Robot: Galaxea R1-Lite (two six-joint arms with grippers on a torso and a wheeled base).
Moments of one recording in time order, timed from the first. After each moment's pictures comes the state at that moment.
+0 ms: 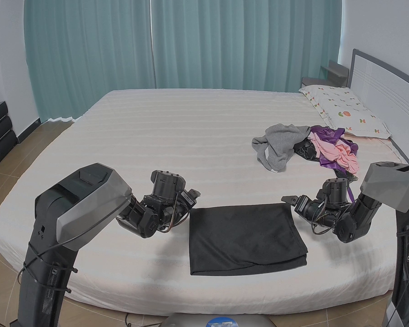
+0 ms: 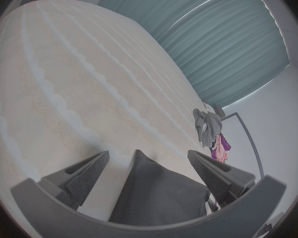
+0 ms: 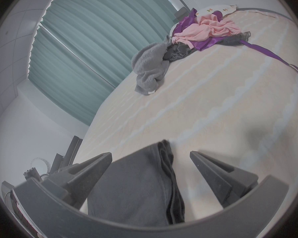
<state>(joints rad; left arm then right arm) -0.44 2.54 -1.40 -0.54 0.07 -1.05 0.14 2.43 -0.89 -1.03 0.20 0.70</state>
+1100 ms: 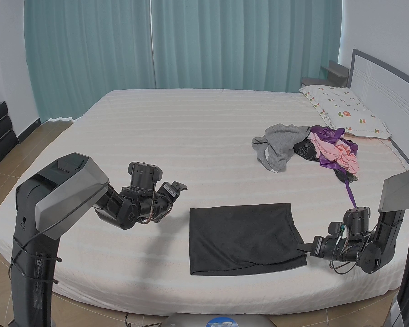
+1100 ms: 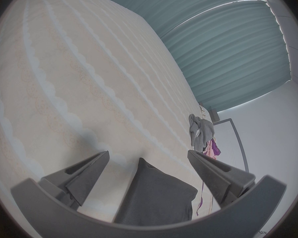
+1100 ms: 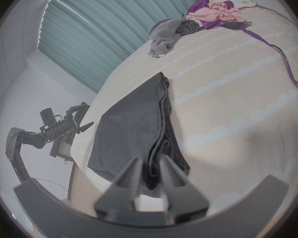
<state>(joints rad) -0.35 2.46 -1.31 -0.55 -0.09 -1.08 0.11 2.29 -0.35 -1.23 0.43 0.47</state>
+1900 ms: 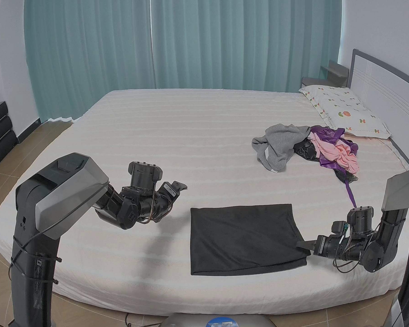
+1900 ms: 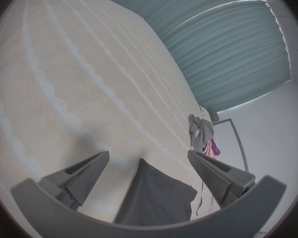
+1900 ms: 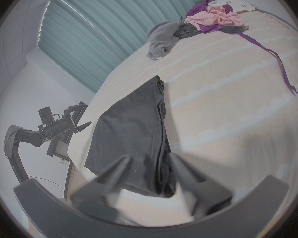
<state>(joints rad) -0.35 2.45 -1.32 -0.55 -0.09 -1.08 0.09 2.28 -0.33 -1.23 0.42 0.42</state>
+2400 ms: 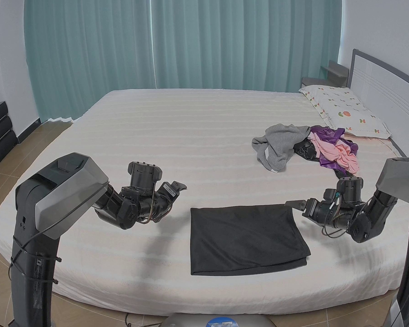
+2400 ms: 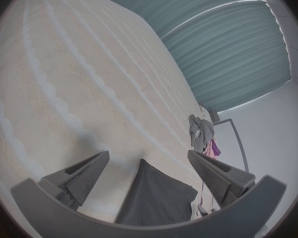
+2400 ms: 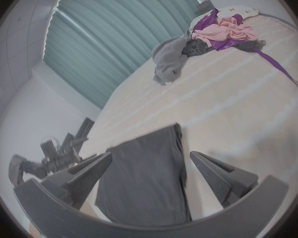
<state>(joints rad) -0.35 2.45 -1.31 -0.55 -0.09 -1.08 0.10 2.31 -0.74 -1.03 0.41 0.56</state>
